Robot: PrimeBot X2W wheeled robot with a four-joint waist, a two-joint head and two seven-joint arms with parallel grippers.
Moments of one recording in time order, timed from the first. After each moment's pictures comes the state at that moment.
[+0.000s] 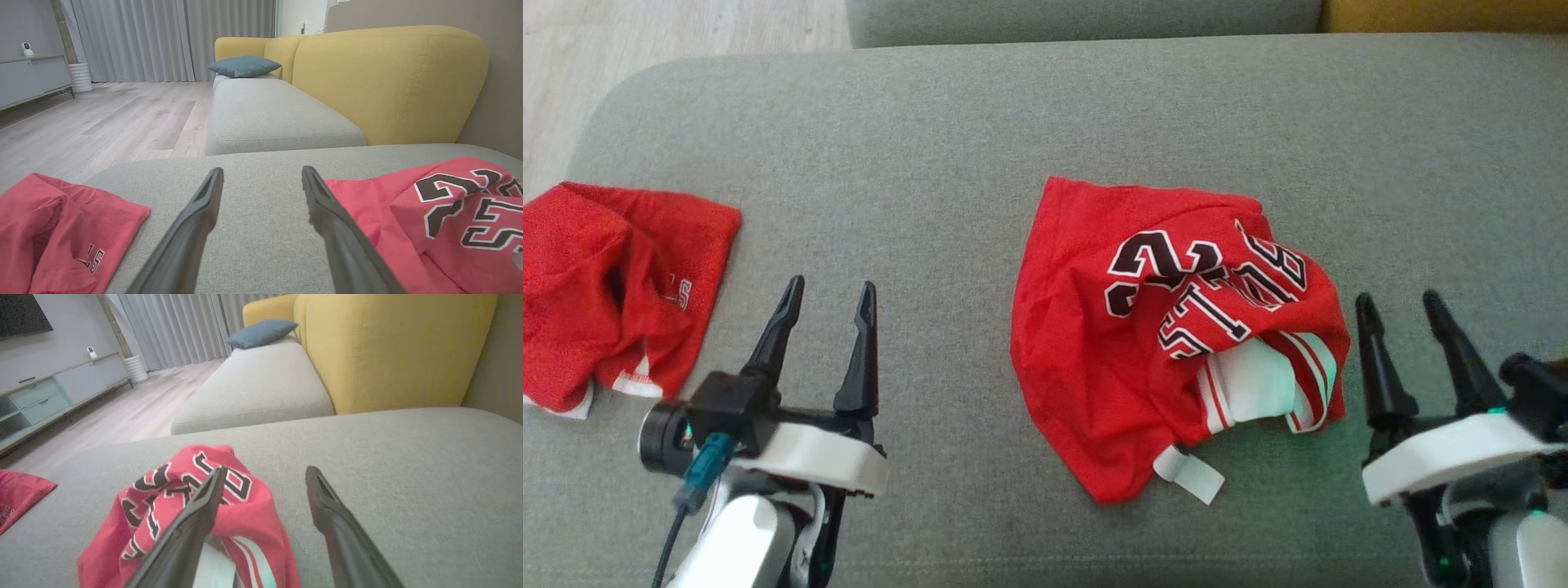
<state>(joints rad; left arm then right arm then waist) -0.12 0.30 -0.44 0.02 -0.35 0.25 -0.25 0.04 -0.04 -0.05 -0.14 0.23 0.13 0.14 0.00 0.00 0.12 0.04</state>
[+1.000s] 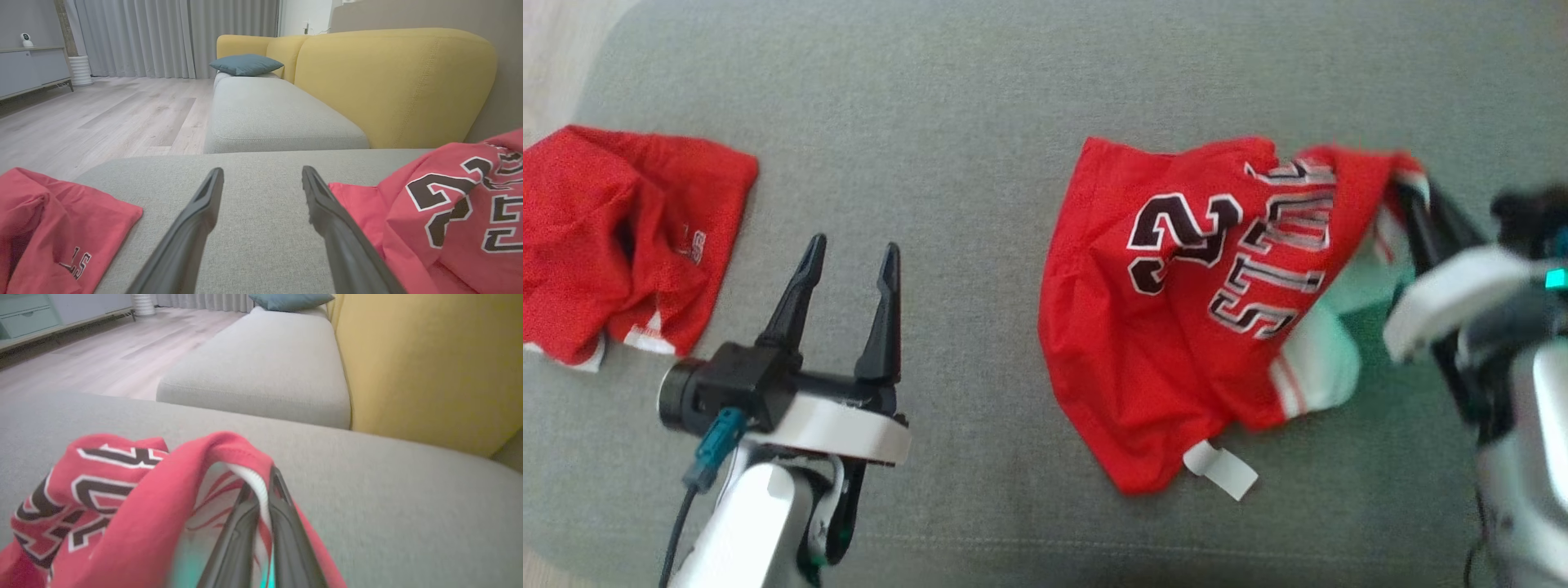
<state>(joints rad) -0.17 0.21 -0.38 0.02 -0.28 0.16 -0.25 -0.32 -0.21 0.02 0.11 0.14 0.13 0.28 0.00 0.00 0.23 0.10</state>
